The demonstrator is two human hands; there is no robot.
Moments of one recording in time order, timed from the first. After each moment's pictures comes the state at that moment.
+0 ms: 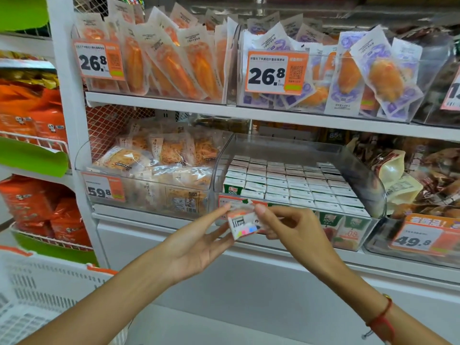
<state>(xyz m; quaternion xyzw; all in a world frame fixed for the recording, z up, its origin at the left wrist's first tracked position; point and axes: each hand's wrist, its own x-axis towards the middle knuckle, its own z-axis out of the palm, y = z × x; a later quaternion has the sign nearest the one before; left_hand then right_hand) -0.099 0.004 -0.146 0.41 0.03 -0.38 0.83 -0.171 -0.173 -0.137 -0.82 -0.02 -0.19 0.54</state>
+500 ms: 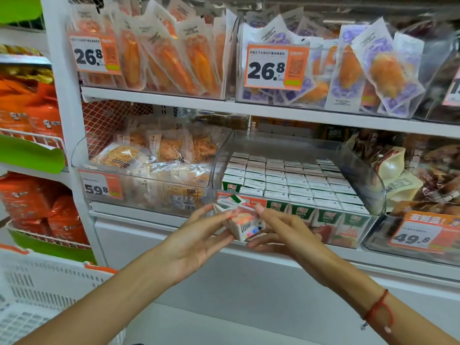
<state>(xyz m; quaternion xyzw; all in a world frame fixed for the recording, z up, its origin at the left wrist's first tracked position) -0.100 0.003 -0.153 0.45 0.00 -0.31 0.83 -0.168 -0.171 -0.143 -0.74 0.04 -0.01 0.67</state>
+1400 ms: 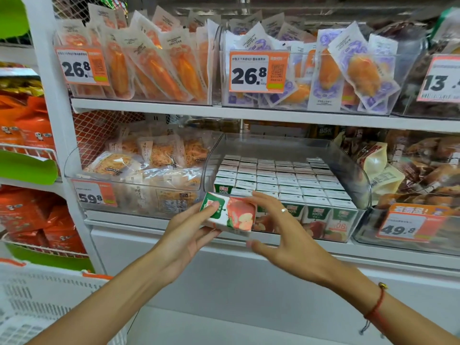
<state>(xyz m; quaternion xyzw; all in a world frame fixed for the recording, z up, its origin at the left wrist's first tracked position) -0.100 0.001 -0.152 0.53 -0.08 -0.23 0.81 -0.179 -0.191 -0.150 -0.91 -0.10 -0.14 0.37</state>
